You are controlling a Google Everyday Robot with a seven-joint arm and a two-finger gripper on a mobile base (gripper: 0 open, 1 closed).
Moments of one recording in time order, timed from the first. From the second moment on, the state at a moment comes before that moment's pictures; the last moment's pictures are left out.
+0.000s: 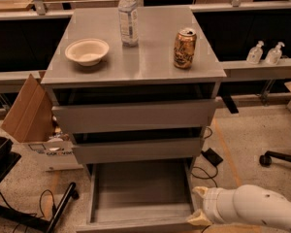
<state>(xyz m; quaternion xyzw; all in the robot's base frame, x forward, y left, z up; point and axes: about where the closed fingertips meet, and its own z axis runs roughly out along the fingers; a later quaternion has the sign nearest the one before) 0.401 -0.175 0.502 -0.56 0.78 0.07 0.26</state>
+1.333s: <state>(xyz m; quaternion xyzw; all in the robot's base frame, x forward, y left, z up) 0.396 -0.157 0.319 -0.45 0.81 0.20 0.33</state>
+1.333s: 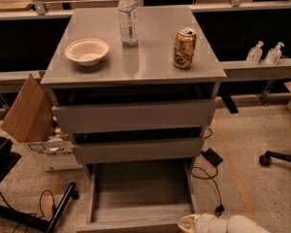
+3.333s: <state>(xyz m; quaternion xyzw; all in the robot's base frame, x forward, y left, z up) 0.379 -0.124 0.108 -0.43 0.78 0.31 0.33</state>
